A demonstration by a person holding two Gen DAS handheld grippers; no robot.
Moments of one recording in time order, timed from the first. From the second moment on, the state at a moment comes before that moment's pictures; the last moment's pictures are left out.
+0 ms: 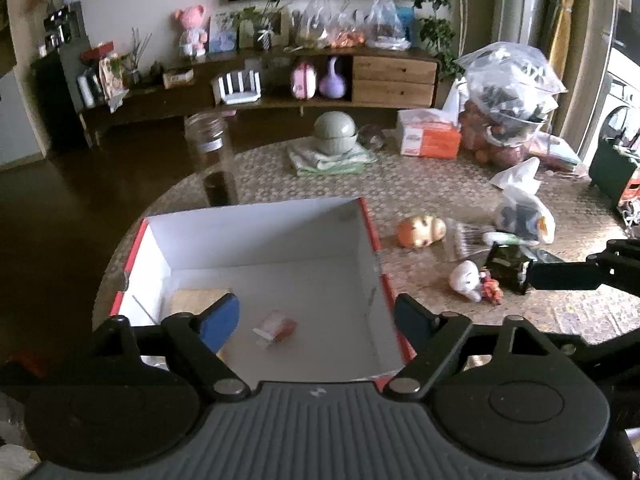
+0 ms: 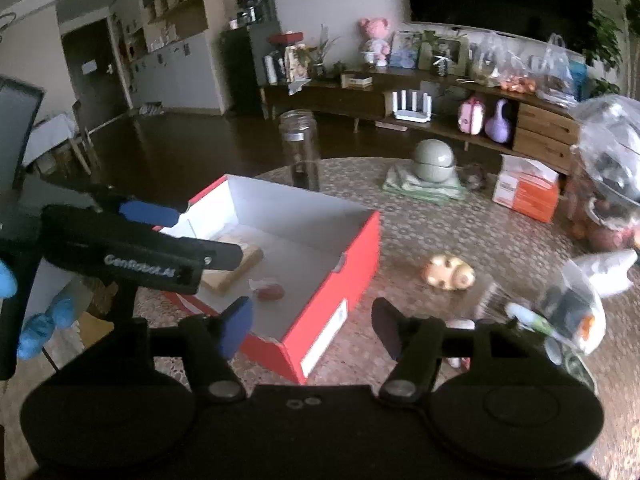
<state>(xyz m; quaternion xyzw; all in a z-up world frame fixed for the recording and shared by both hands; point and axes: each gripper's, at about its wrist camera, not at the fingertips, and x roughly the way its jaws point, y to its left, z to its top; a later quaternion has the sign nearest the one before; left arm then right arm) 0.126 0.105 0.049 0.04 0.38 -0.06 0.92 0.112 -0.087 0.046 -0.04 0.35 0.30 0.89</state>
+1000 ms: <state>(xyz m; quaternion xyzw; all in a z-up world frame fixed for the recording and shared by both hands) 0.121 -0.058 -0.029 0.03 0.39 -0.14 0.91 0.114 -0.297 -0.016 -0.02 0.36 0.14 0.92</state>
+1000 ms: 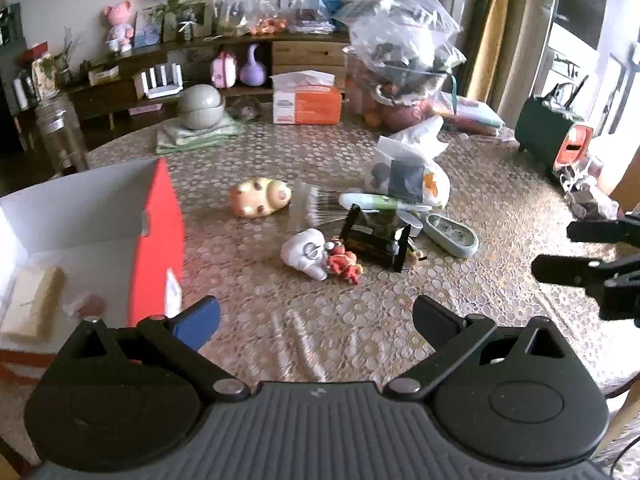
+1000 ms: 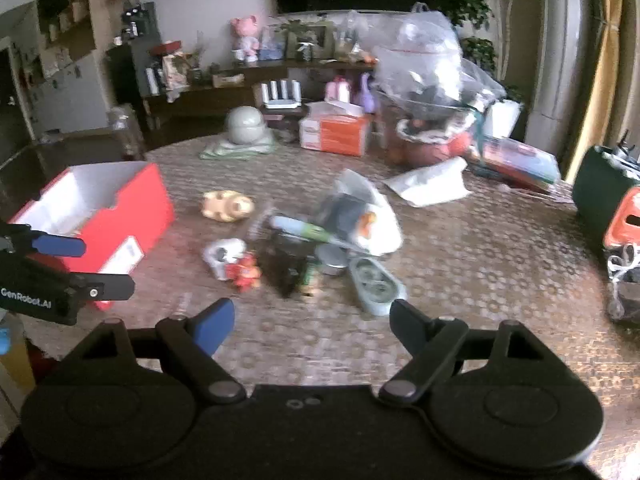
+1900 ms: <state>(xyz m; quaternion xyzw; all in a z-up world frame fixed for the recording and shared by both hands) 0.198 -0.115 -0.112 0.04 0.39 -0.12 0.91 0.214 -0.323 -0.102 -0.04 0.43 0.13 0.89</state>
